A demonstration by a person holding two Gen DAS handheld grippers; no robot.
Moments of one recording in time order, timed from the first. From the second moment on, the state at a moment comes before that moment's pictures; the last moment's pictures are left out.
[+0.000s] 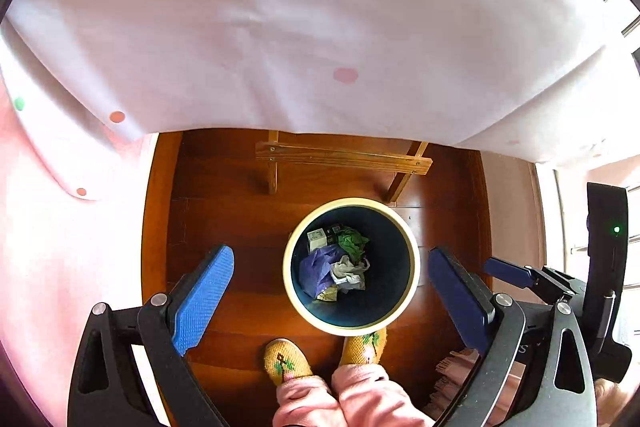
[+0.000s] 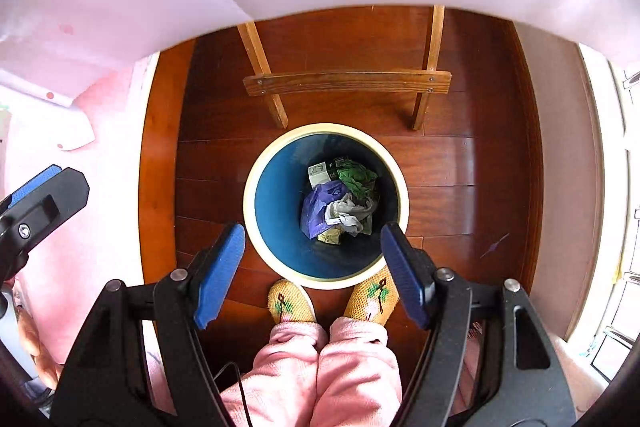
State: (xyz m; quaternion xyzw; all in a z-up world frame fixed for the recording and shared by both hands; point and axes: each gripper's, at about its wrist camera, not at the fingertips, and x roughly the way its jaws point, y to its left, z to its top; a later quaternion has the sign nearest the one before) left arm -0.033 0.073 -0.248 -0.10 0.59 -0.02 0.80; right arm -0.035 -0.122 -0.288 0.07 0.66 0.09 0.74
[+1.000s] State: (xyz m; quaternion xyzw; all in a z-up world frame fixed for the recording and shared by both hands) left arm -0.042 0.069 0.095 -0.02 0.45 0.07 0.89; right arm 0.003 -0.113 0.059 -0.01 0.42 0.22 0.88
